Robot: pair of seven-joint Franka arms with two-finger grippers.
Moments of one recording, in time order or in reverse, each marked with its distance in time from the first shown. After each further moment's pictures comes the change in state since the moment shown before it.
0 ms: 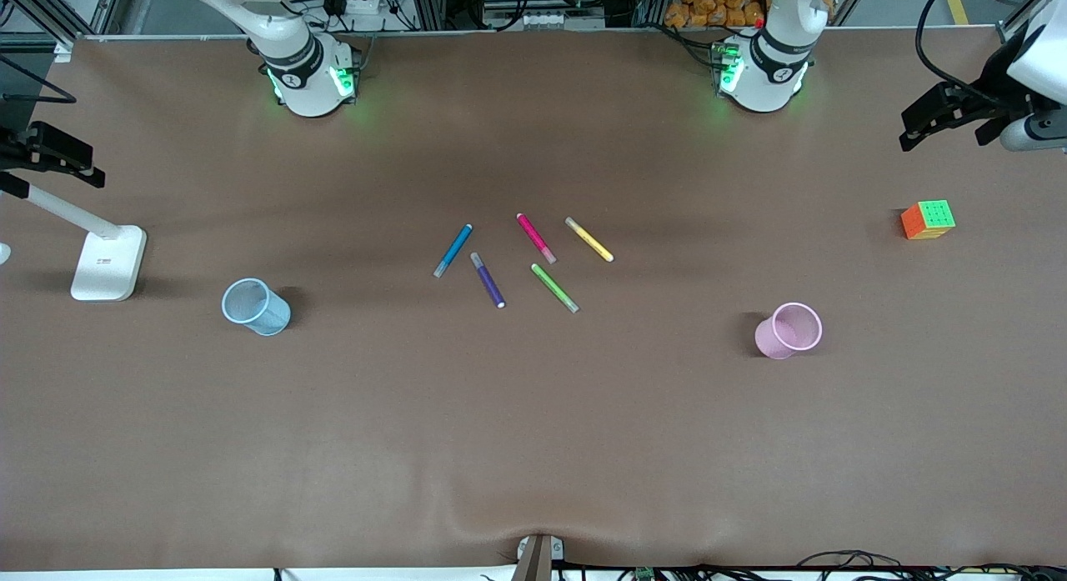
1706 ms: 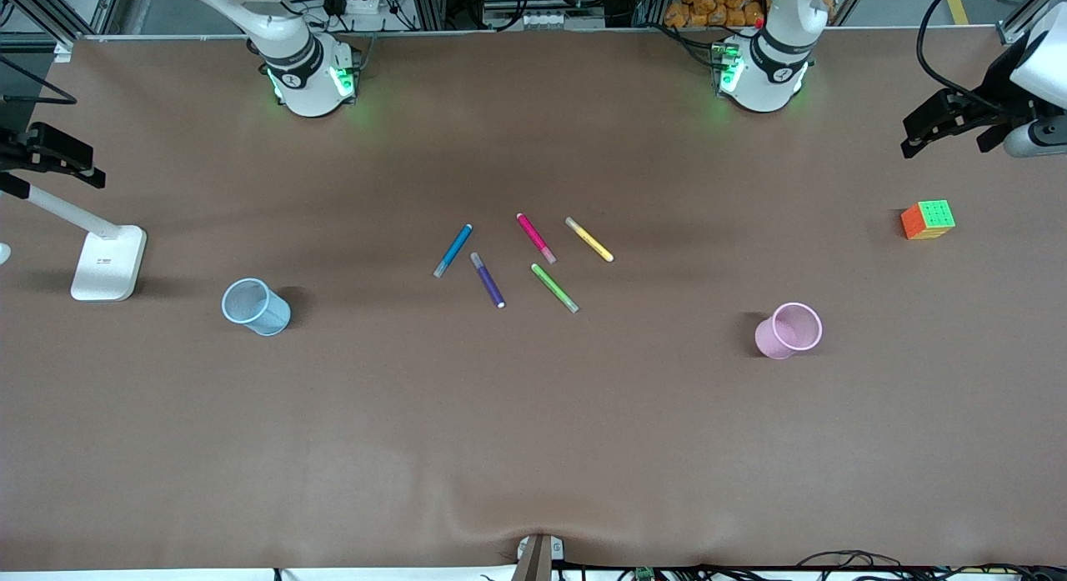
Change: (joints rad) left arm 0.005 0.007 0.000 0.004 0.000 0.024 0.000; right arm 0.000 0.002 -0.001 0.000 0.000 -0.001 0.000
